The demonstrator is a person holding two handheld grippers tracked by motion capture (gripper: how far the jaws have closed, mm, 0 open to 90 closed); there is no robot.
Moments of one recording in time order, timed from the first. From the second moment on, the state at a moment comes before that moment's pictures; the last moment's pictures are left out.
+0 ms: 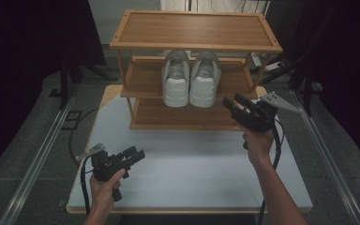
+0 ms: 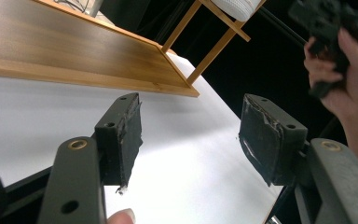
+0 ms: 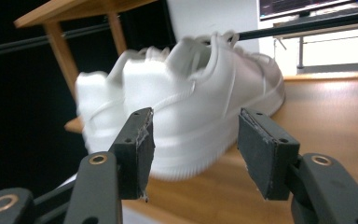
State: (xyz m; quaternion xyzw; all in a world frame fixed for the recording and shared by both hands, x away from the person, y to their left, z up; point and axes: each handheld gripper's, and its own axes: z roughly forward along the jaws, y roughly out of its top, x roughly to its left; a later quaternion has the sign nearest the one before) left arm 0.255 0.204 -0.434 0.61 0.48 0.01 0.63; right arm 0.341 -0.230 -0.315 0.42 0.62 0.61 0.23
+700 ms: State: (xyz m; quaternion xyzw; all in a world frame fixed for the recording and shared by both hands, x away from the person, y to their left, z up) left arm 0.254 0.203 -0.431 0.61 0.48 0.01 0.63; right arm 0.268 -0.251 -0.367 0.38 0.66 0.60 0.26
